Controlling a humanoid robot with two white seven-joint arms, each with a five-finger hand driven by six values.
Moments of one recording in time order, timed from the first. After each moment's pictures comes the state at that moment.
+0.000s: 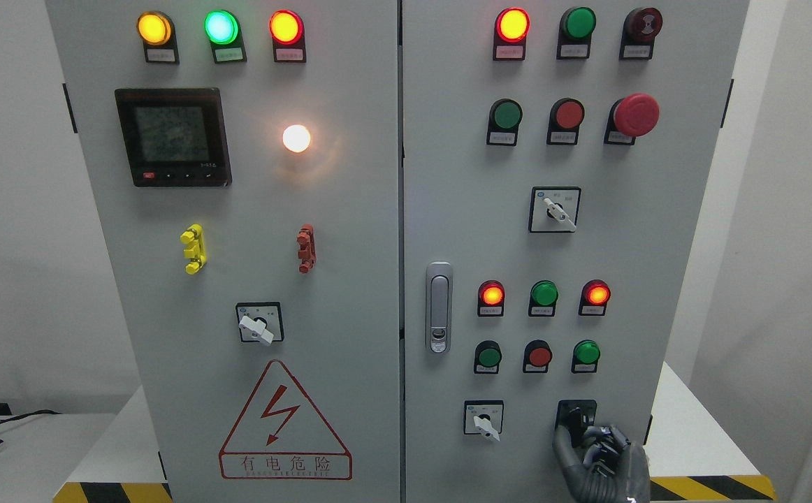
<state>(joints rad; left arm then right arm) -0.04 -0.09 0.08 0.06 0.00 -0.16 0.06 -0.29 0.13 0.04 -1.57 0.07 0.20 -0.38</state>
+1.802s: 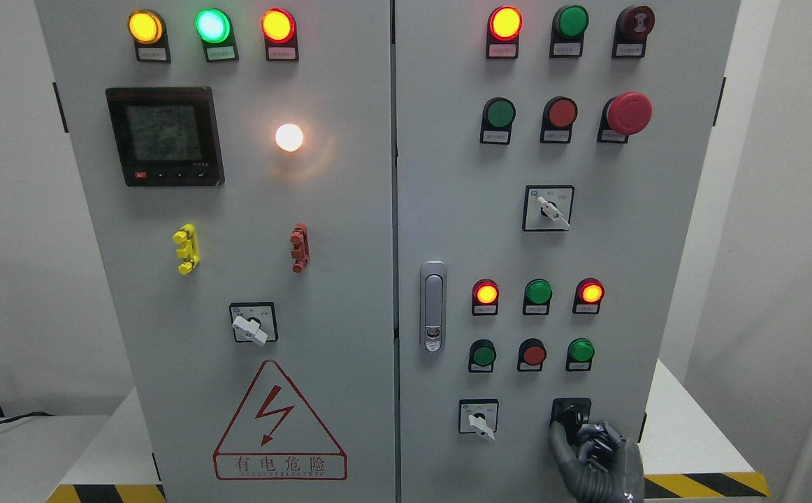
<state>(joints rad) -0.04 -0.09 0.08 0.06 0.00 -0.16 0.06 -0.30 0.13 0.04 -1.57 0.00 0.21 -0.38</state>
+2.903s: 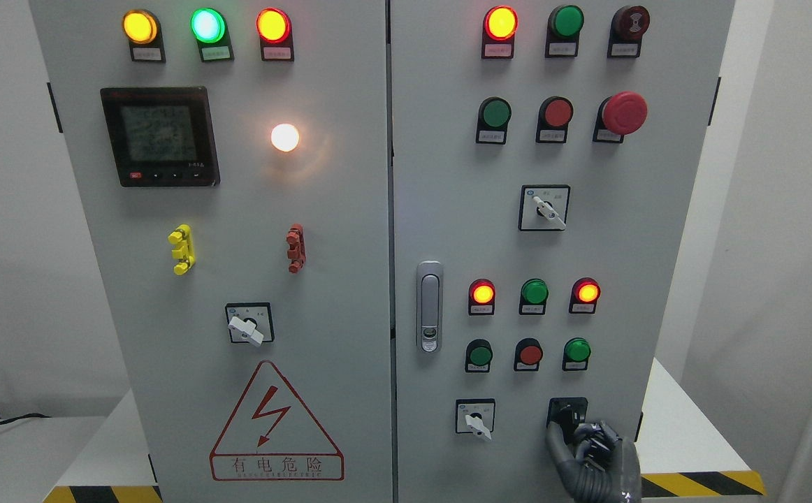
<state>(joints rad) -0.04 -0.09 0.08 0.06 0.00 -0.16 0.06 -0.30 0.13 0.05 -1.57 0.00 0.21 -0.36</state>
